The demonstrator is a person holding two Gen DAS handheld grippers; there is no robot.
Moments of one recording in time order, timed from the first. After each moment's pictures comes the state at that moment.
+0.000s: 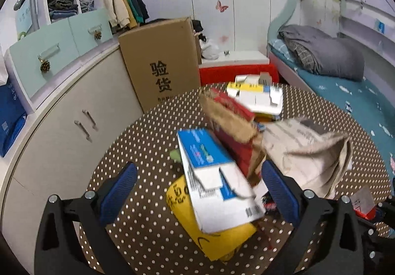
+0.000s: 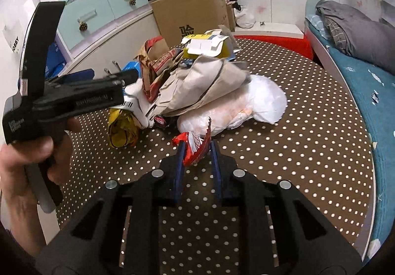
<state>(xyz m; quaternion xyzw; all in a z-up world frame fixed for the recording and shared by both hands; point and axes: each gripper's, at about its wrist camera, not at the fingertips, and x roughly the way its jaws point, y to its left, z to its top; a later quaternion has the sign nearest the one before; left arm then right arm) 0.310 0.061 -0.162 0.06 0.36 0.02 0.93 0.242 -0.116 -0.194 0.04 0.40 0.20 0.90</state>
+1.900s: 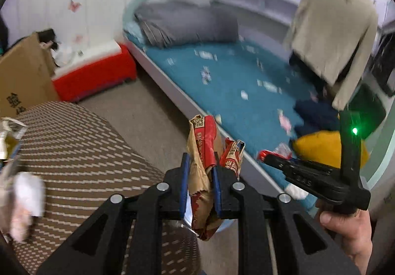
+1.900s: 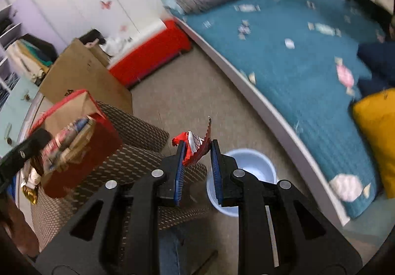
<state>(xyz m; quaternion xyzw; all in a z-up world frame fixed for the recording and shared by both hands) 0.278 -0.312 -0.191 0.09 0.43 -0.32 0.84 0.210 -0.501 -0.270 0.27 0.42 -0.08 0.86</state>
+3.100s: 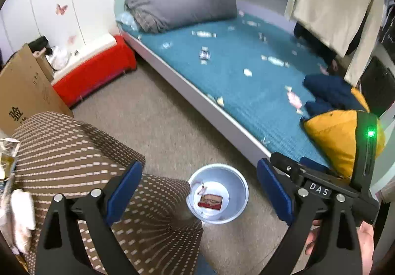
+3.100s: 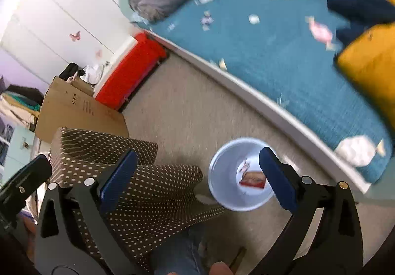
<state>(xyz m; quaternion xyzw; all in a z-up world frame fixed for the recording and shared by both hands) 0.282 -0.357 -0.192 0.15 0.43 -0.30 0.84 0.179 -0.530 -0.283 0.36 0.38 -0.14 0.84</state>
